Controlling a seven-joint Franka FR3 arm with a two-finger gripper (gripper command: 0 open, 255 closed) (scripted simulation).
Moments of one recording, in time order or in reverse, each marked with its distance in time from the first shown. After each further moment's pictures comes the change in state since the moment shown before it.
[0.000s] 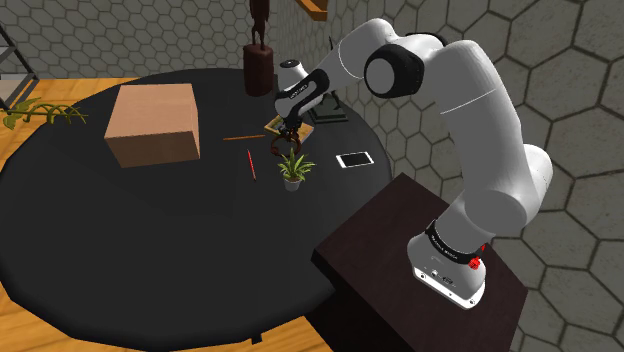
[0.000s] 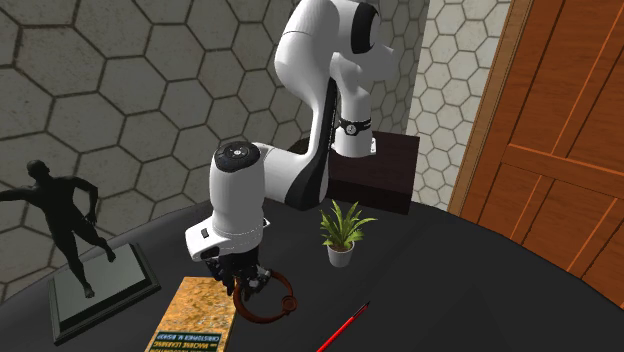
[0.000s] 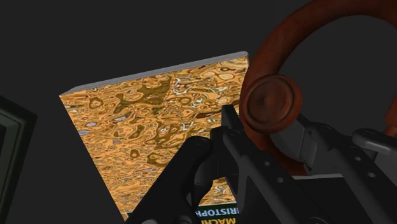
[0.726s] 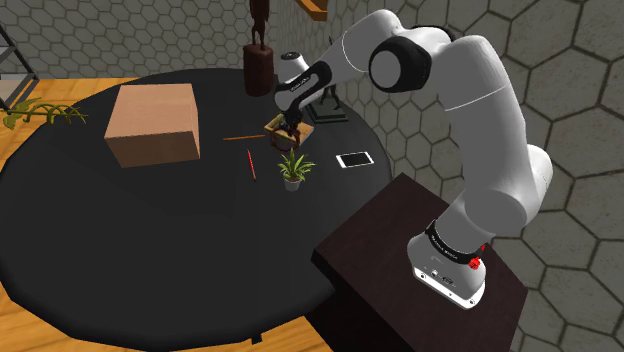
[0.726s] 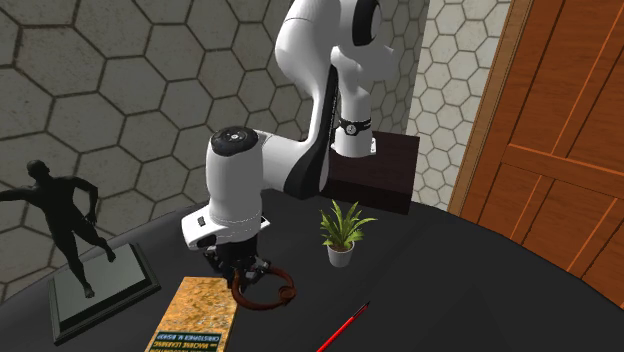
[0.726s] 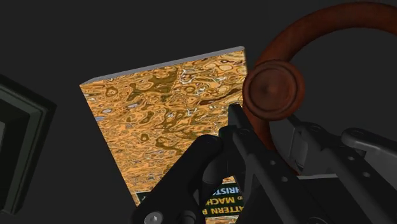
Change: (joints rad) arm 0.001 -0.054 0.000 -0.023 0.000 -0.031 -0.005
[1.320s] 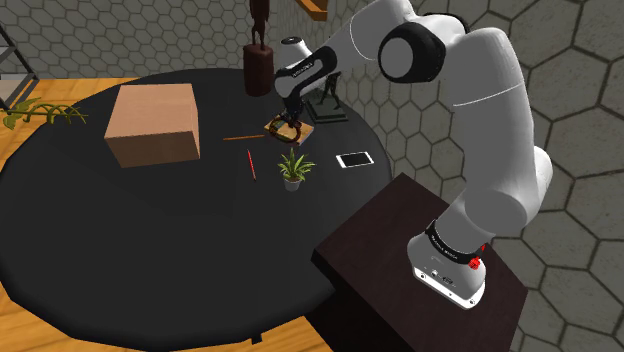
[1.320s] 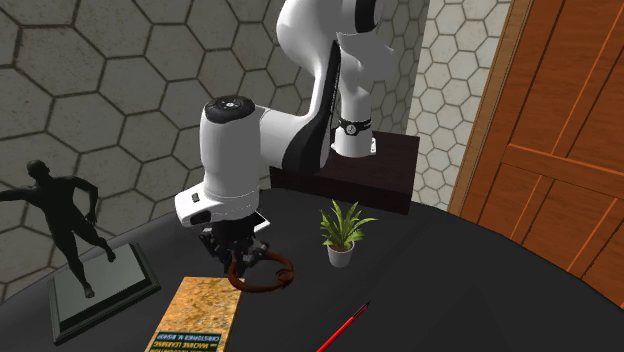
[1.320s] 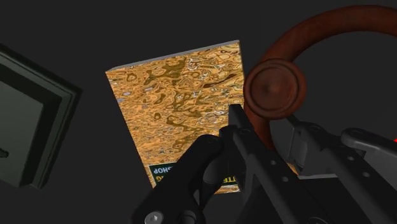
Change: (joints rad) arm 0.002 -0.092 0.000 -0.030 0.000 -0.061 -0.009
